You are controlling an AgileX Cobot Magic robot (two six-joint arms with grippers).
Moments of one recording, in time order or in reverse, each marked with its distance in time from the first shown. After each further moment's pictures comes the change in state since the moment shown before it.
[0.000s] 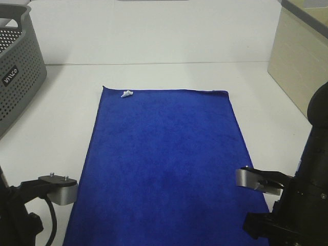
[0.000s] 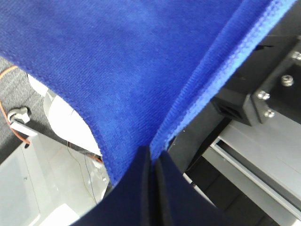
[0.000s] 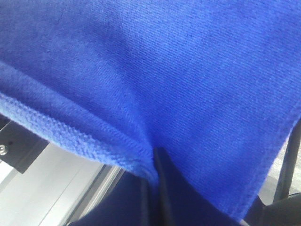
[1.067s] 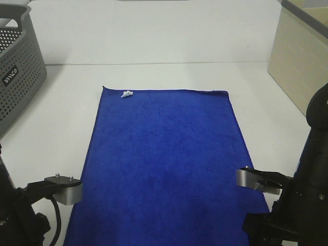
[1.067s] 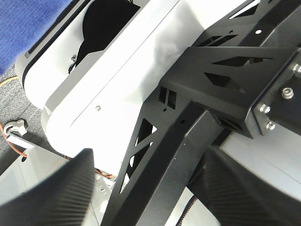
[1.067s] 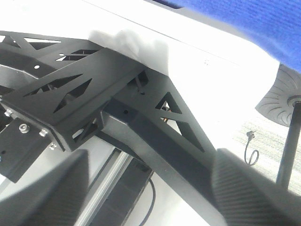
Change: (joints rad) left arm 0.001 0.033 0.009 -0.064 -0.053 0.082; right arm -0.002 0.016 0.001 0.002 -0.031 -0.016
